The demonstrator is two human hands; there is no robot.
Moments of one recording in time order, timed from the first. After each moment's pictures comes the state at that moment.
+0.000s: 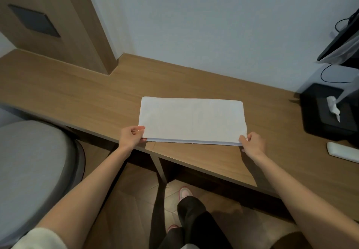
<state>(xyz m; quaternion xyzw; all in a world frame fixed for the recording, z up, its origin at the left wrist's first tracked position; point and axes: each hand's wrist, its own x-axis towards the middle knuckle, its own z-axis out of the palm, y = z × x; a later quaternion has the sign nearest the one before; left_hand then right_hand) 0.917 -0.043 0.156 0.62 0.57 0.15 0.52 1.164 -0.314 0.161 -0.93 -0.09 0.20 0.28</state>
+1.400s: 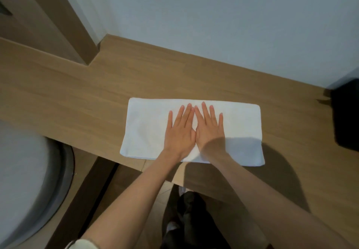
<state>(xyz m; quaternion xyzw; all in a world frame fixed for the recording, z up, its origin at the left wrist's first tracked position) 1.062 -0.092 0.115 0.96 0.27 -0.03 0.09 1.149 -0.165 0.099 -0.90 -0.42 0.09 0.02</state>
